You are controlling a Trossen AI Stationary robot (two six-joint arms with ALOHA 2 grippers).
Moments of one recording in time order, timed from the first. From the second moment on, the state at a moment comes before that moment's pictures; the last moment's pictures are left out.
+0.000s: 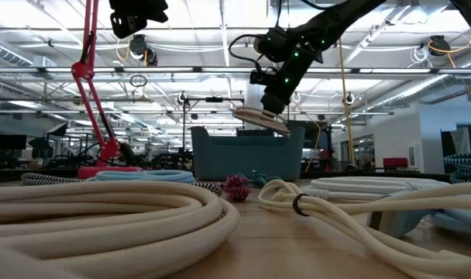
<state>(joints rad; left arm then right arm) -0.19 1.21 1.07 -0.55 -0.06 -0.51 -0.56 1.80 1.38 -0.36 0.18 -0.47</state>
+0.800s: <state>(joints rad) -0.23 1.21 1.07 -0.60 -0.09 -0.58 -0.57 1.94 1.38 -0.31 0.15 -0.48</state>
